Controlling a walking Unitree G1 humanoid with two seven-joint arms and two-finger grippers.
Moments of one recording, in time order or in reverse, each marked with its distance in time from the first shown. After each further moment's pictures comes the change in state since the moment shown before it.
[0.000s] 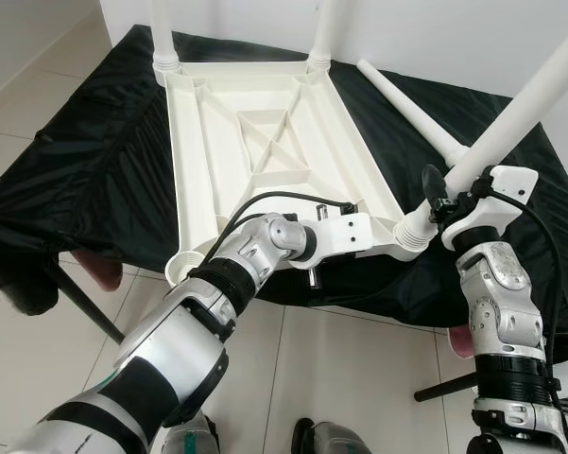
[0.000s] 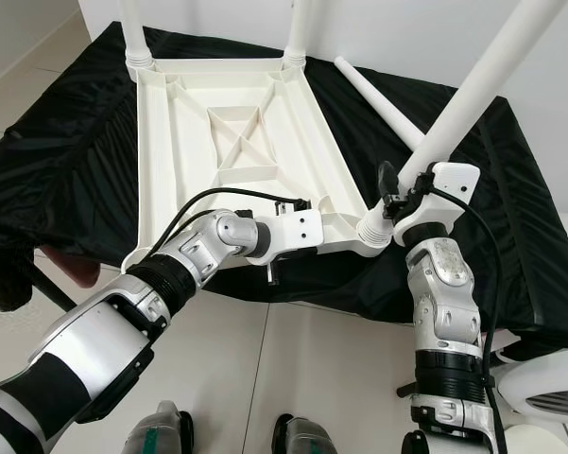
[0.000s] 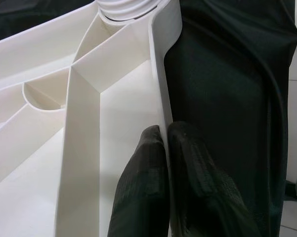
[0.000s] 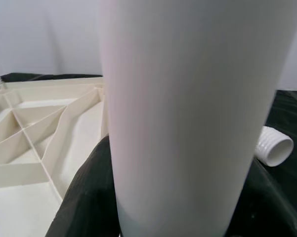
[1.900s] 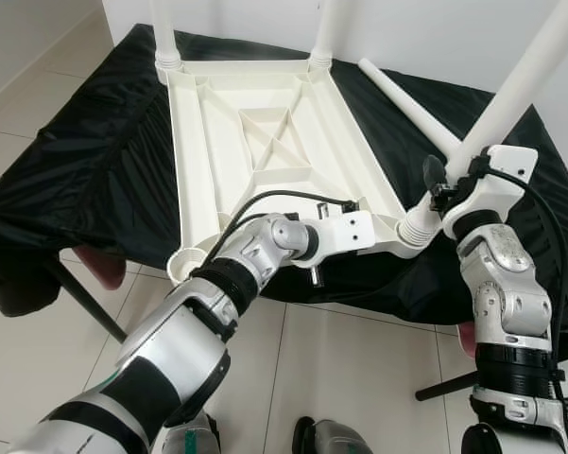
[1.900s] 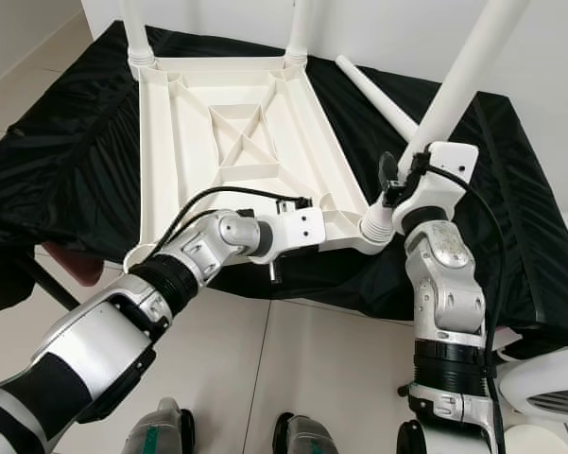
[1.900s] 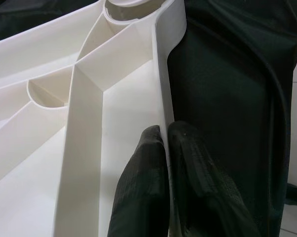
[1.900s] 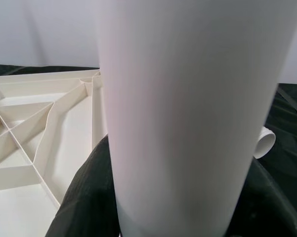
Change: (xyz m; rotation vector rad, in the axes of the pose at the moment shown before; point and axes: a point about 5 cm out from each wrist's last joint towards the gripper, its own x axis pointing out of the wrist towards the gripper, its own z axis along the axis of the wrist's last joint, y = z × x) left arm 0.002 0.001 0.003 -0.004 -0.006 0.026; right arm 0.000 0.012 0.028 -0.021 -0.009 -0.077
